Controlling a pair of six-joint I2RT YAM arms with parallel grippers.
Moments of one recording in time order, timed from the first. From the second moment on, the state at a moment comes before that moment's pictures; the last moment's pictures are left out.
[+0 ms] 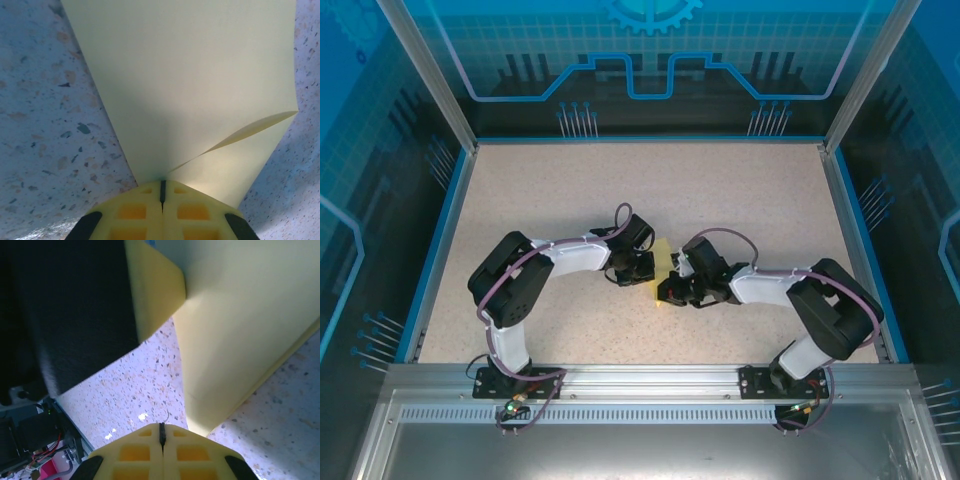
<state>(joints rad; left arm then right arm) -0.67 1.86 1.08 -0.40 0.23 -0.90 0.66 1.56 0.61 0.02 -0.53 0.89</state>
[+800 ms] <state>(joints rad) -0.67 1.86 1.08 -0.40 0.23 -0.90 0.67 1.68 0.65 0.03 -0.55 0.84</state>
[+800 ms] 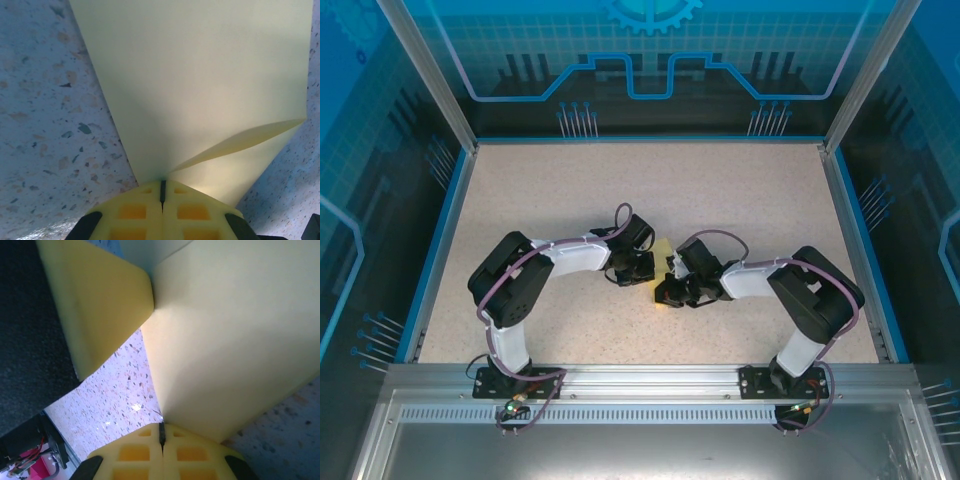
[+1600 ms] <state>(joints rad) -0.67 1.86 1.08 -0.41 0.21 -0.90 0.64 1.72 0.75 -0.07 -0.51 0.77</state>
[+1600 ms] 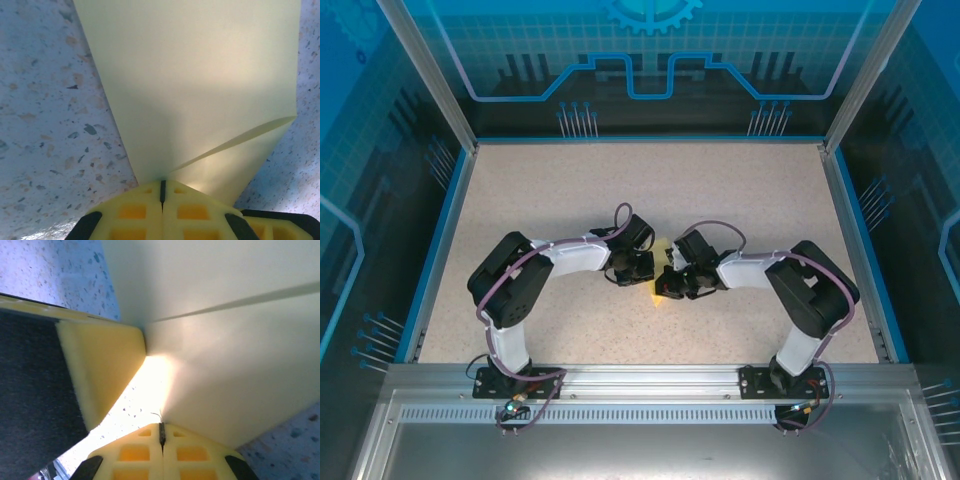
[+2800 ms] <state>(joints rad) -0.67 1.86 1.07 -0.40 0.21 -0.90 0.56 1.70 0.76 -0.13 -0.47 0.76</state>
